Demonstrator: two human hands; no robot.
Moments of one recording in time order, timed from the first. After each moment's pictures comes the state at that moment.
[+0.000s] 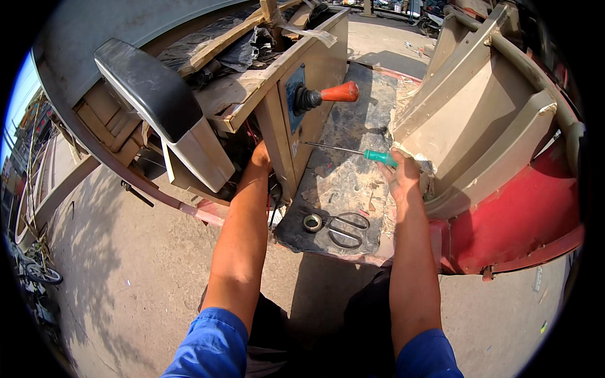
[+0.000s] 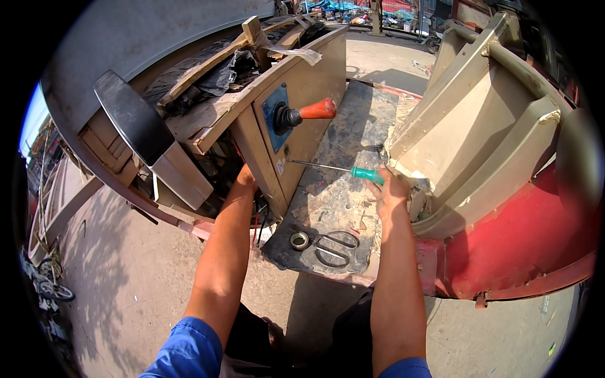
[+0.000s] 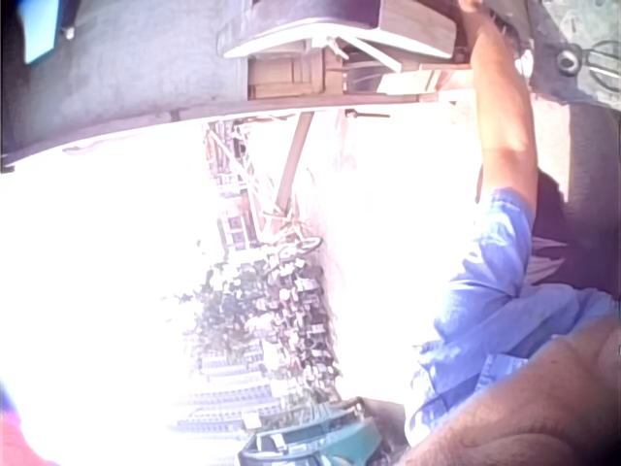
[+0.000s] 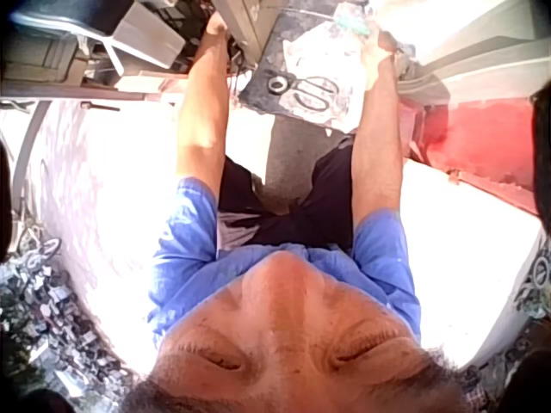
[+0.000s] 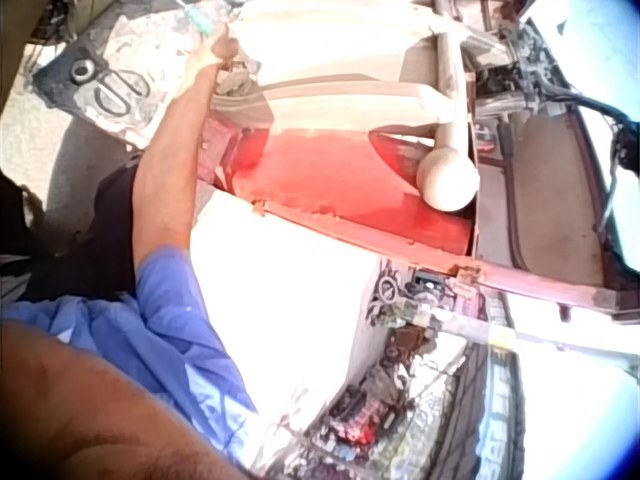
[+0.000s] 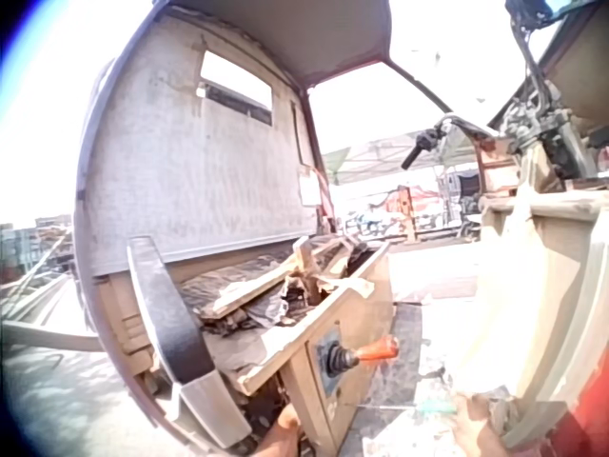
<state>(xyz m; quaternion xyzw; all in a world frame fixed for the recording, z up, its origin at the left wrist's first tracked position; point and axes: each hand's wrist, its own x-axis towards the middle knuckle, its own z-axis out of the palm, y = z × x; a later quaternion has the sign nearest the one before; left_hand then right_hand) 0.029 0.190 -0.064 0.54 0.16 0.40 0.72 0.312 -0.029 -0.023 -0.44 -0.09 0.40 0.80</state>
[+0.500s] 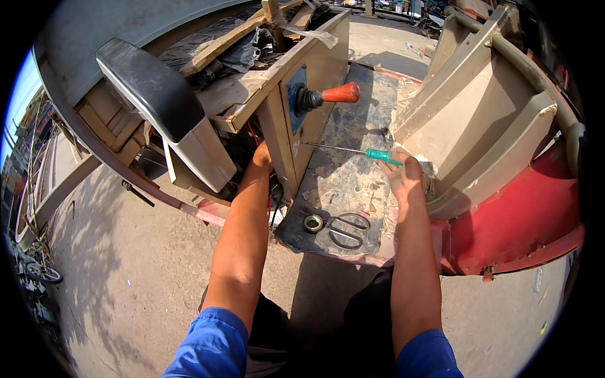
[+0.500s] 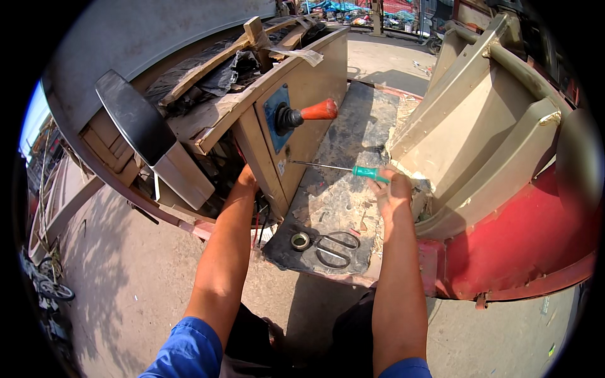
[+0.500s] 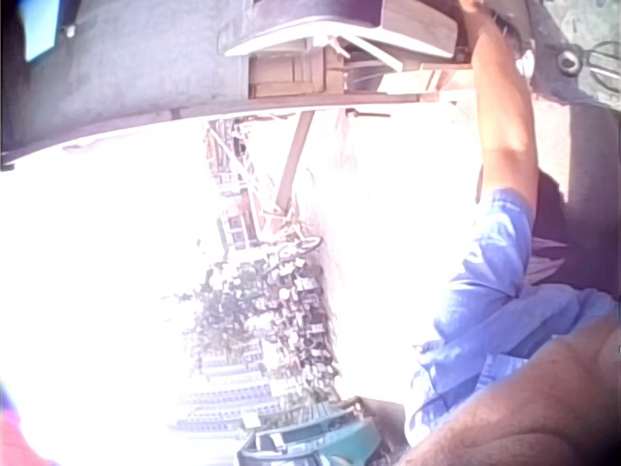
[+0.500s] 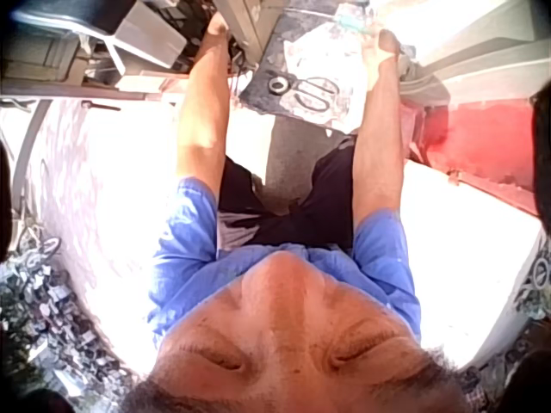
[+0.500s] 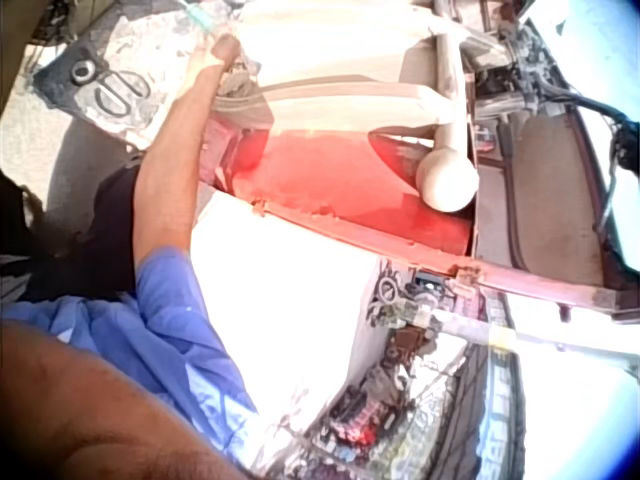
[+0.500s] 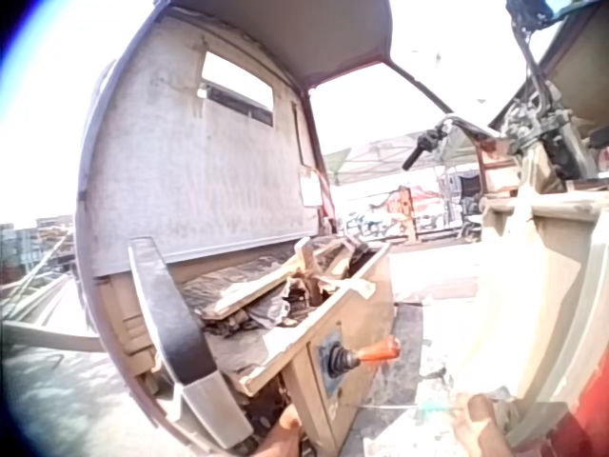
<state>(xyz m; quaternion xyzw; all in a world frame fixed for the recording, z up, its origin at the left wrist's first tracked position) 0.033 0.177 -0.053 0.52 0.20 0.41 0.72 0.331 -0.024 -0.040 -0.39 -0.09 0.45 0.80</state>
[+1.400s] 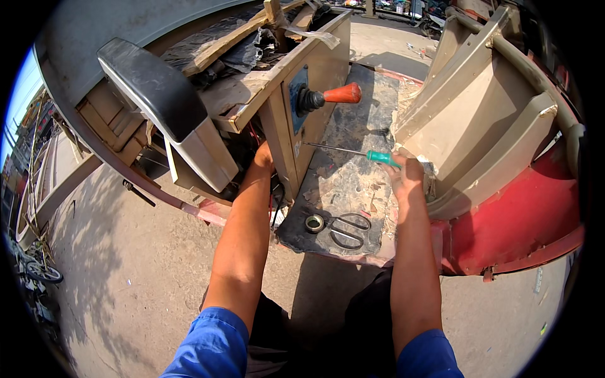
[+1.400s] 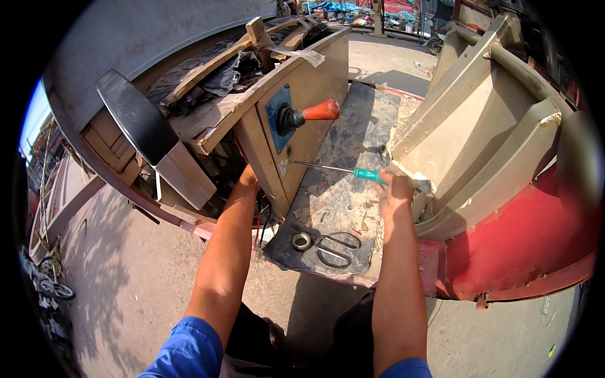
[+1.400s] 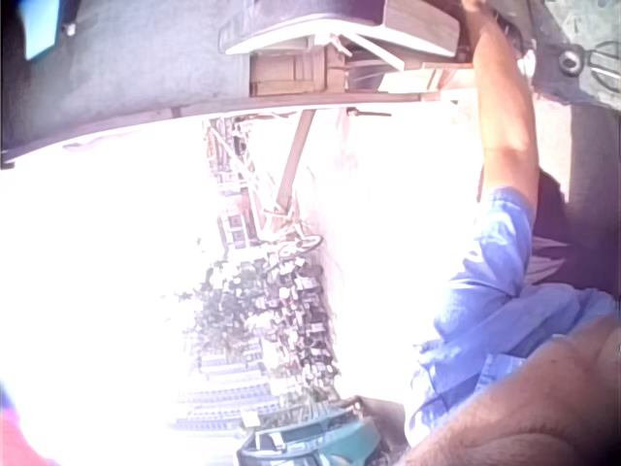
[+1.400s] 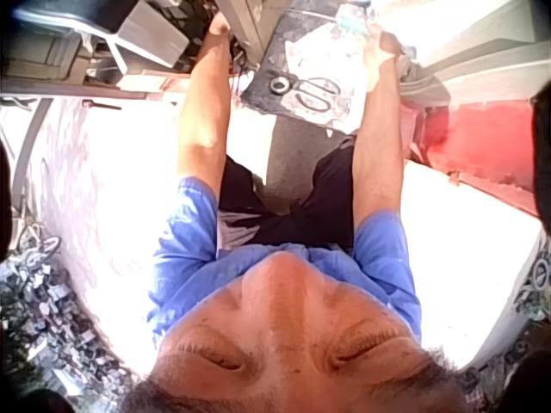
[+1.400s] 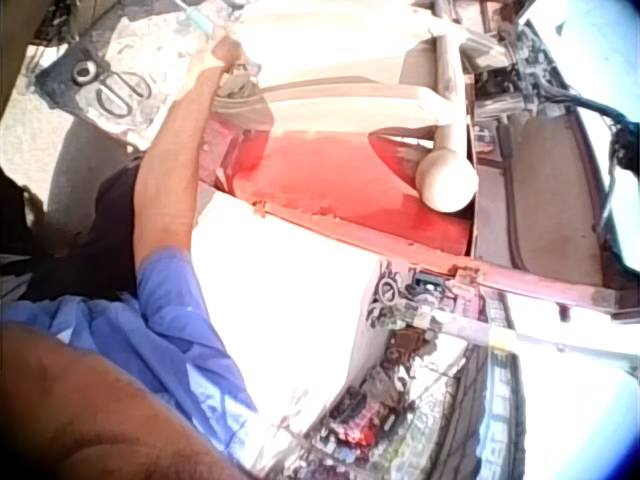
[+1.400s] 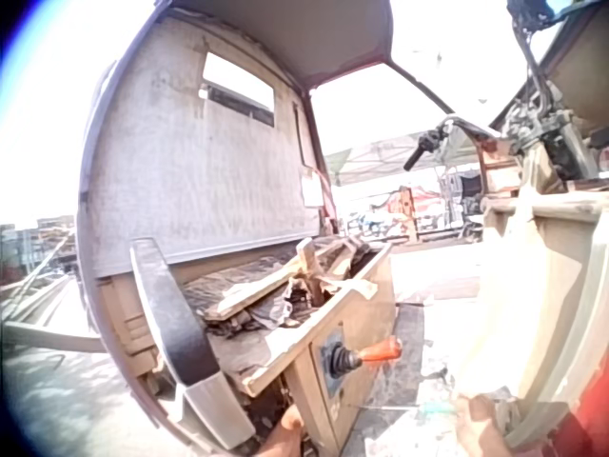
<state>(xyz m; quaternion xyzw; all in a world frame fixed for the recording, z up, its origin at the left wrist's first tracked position) 0.036 0.179 -0.052 0.53 0.20 0.40 0.72 0.329 -0.025 -0.040 -0.41 -0.12 0.41 0.80</state>
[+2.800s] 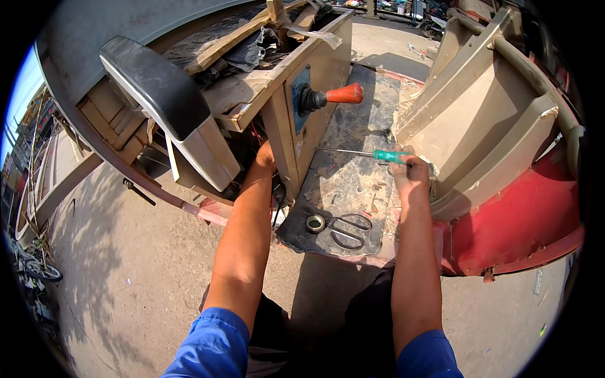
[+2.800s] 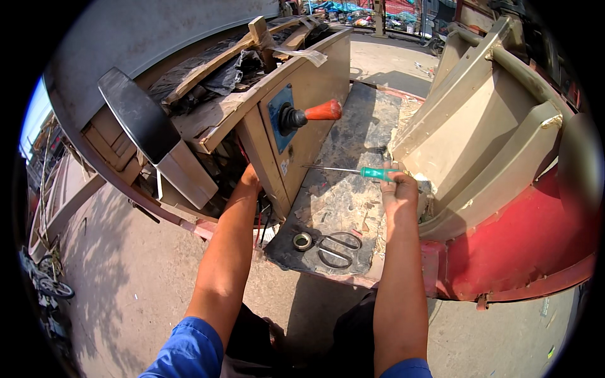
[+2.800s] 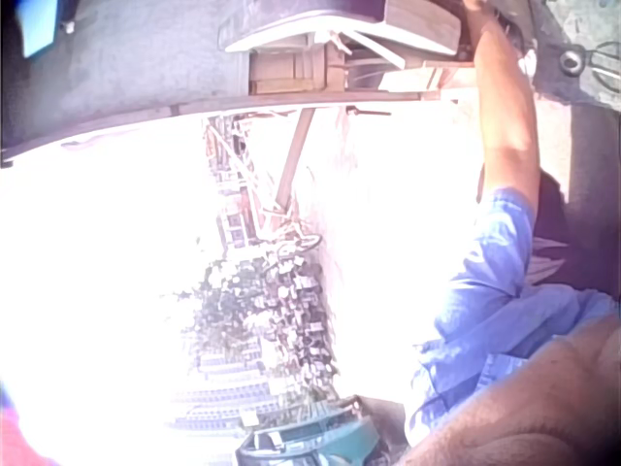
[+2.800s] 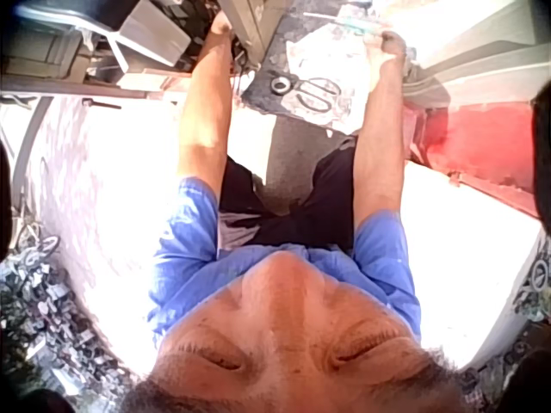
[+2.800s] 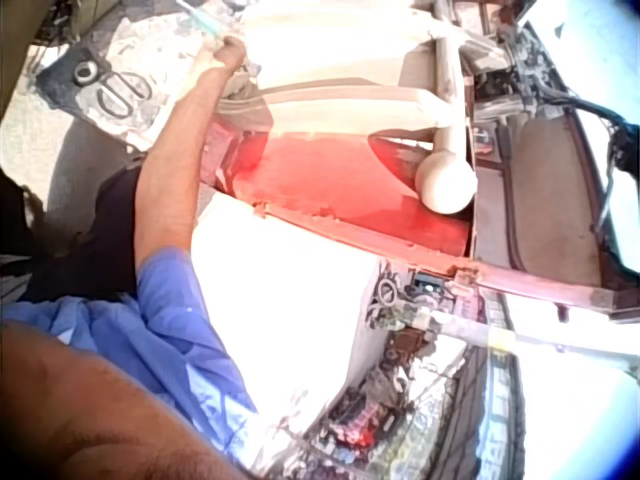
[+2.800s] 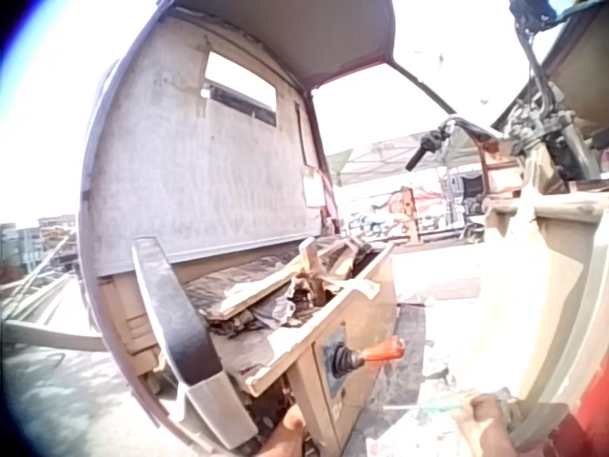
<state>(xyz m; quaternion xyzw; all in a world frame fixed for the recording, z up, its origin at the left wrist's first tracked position) 0.037 0.178 -0.051 0.51 0.21 0.41 0.73 0.343 -0.024 -0.043 -0.23 -0.03 0.44 0.87</state>
